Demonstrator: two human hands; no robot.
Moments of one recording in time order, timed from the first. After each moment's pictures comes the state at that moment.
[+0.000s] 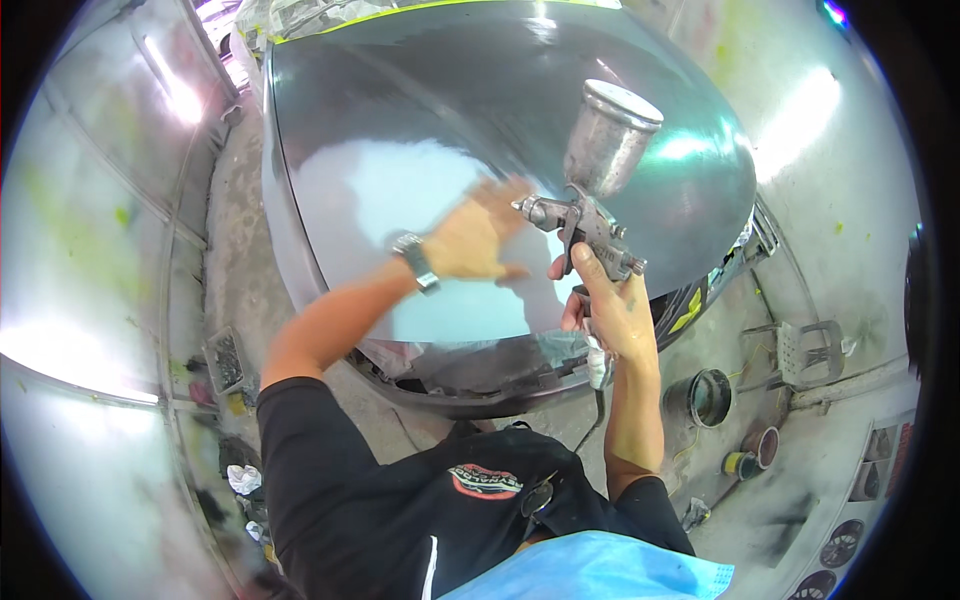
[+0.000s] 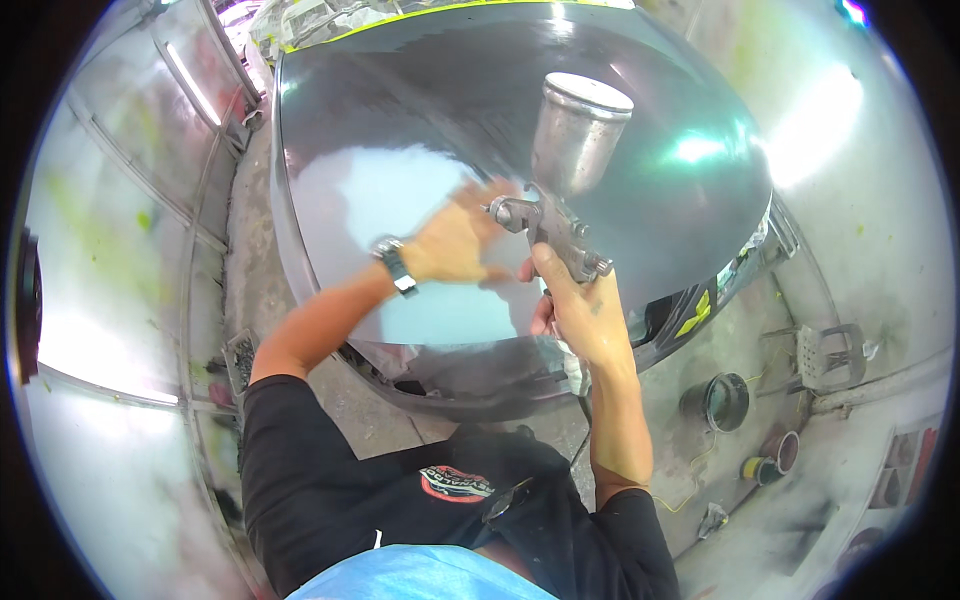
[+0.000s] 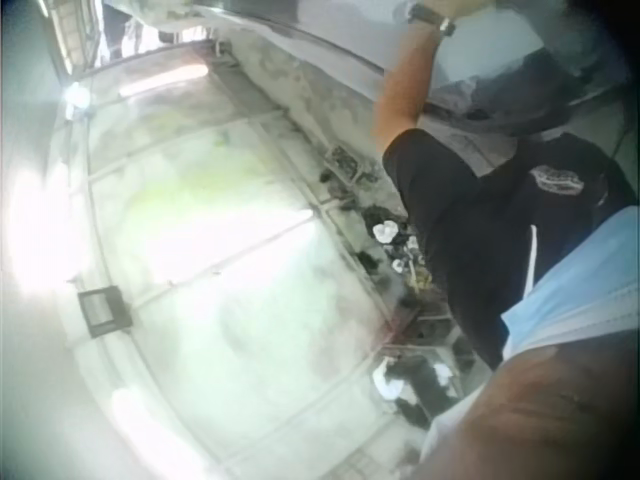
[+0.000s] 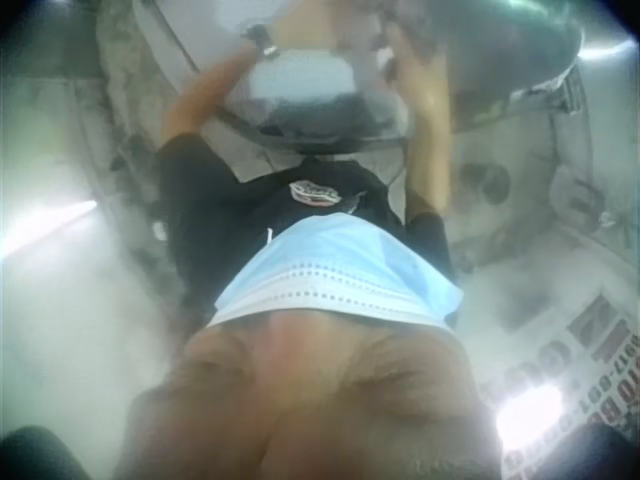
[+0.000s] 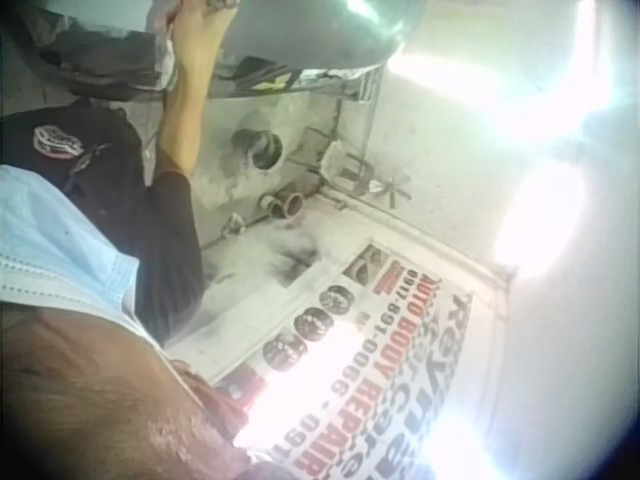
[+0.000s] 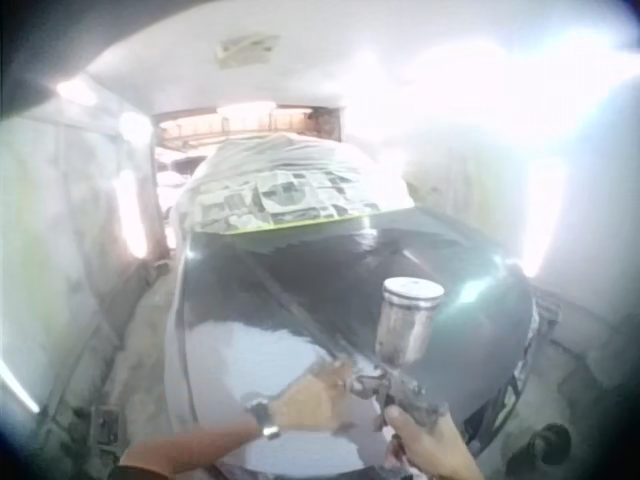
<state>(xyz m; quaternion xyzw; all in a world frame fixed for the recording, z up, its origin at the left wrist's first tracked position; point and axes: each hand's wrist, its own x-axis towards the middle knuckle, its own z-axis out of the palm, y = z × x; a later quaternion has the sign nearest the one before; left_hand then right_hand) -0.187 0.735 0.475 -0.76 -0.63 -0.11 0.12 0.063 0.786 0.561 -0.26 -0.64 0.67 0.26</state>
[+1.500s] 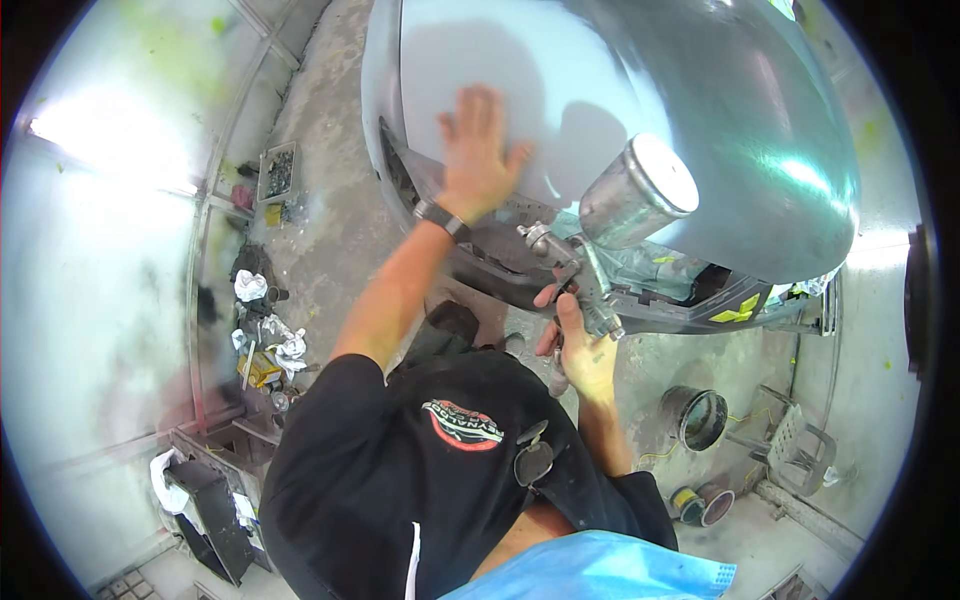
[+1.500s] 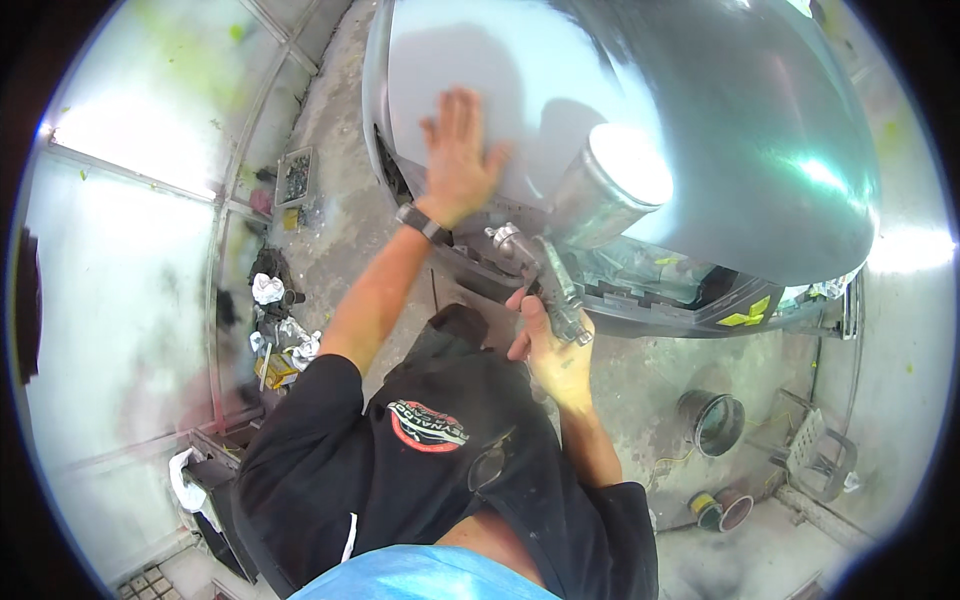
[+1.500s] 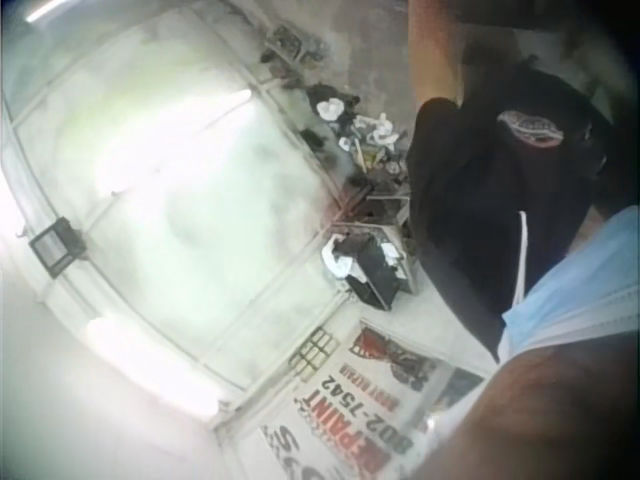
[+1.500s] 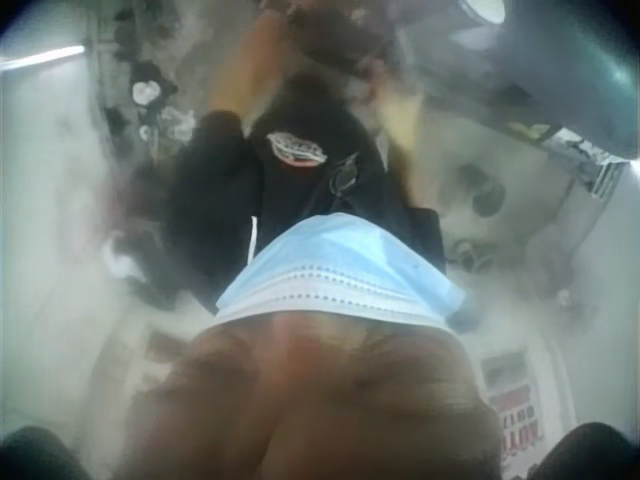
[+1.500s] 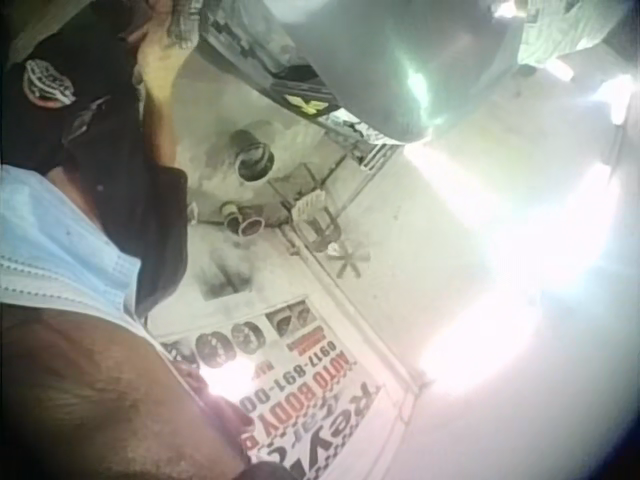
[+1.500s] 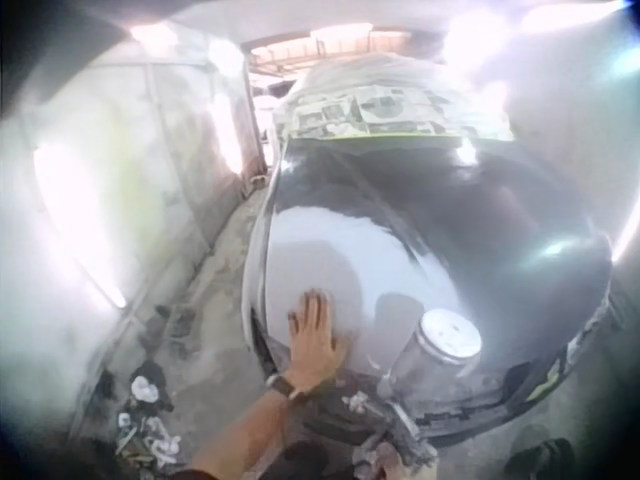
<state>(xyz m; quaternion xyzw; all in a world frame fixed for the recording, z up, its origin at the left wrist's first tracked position) -0.106 0.610 0.361 -0.30 -0.90 -0.24 0.22 0.168 0.701 0.431 -0.17 -0.66 0.73 0.08</state>
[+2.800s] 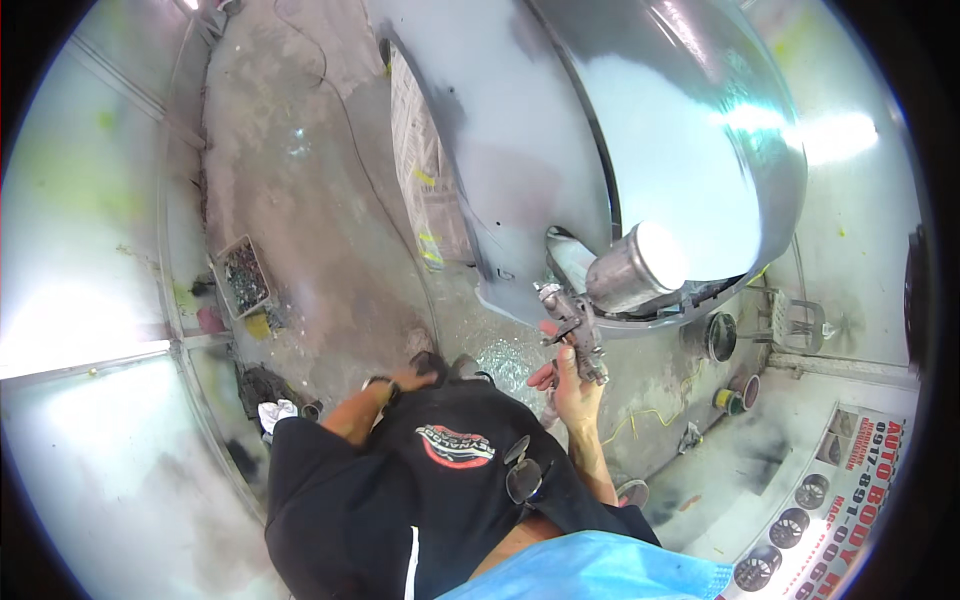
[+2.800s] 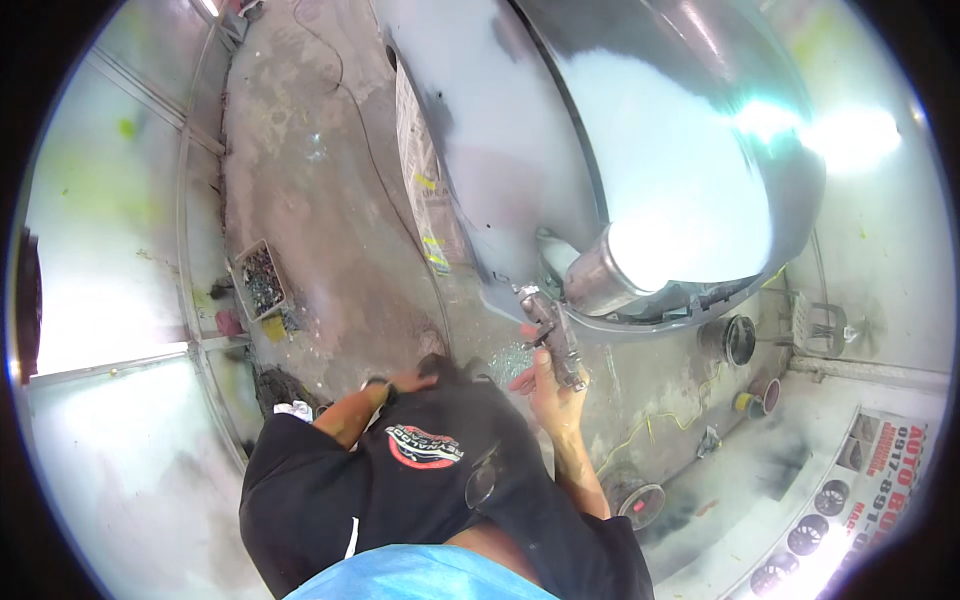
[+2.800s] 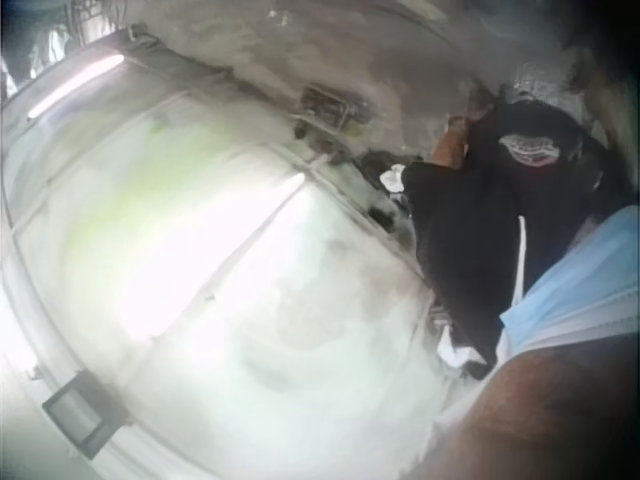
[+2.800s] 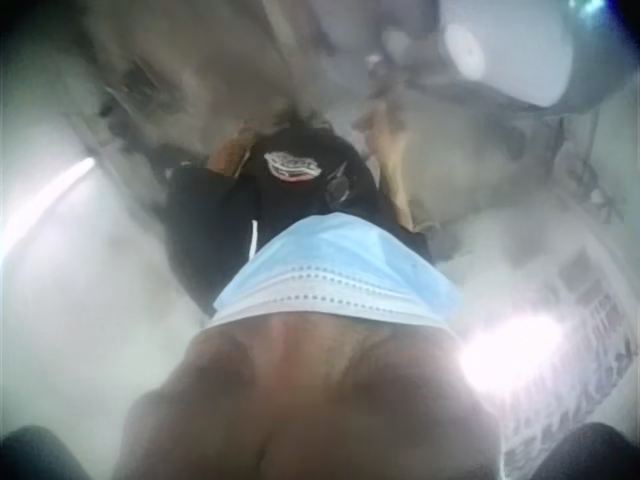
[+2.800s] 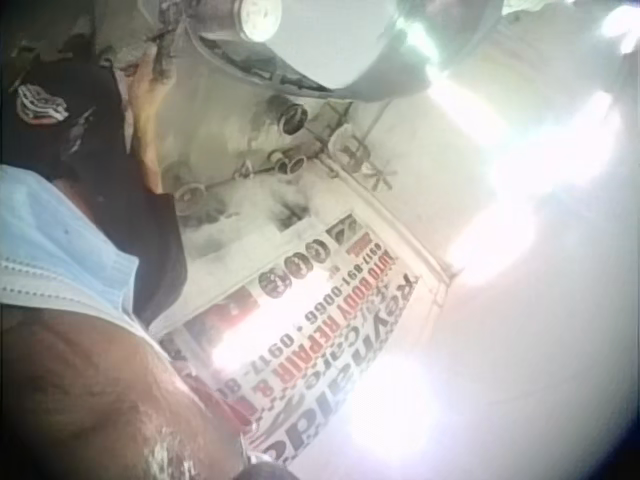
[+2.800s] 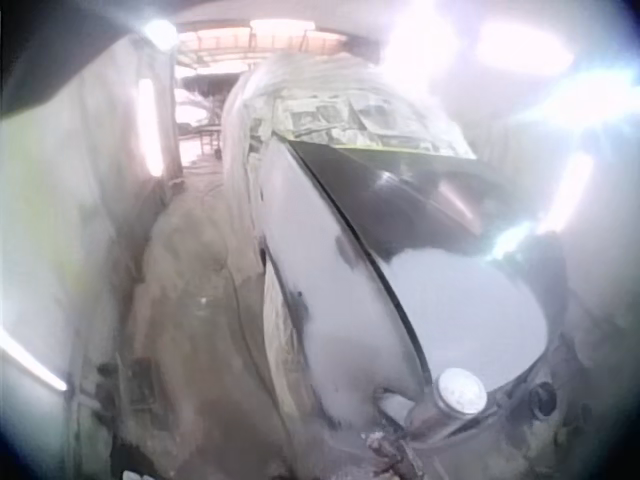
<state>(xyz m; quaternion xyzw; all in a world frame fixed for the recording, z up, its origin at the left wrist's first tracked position) -0.311 0.157 0.007 -0.31 -0.68 -0.03 -0.66 -0.173 0.410 0.411 -0.42 -0.63 0.62 0.21</state>
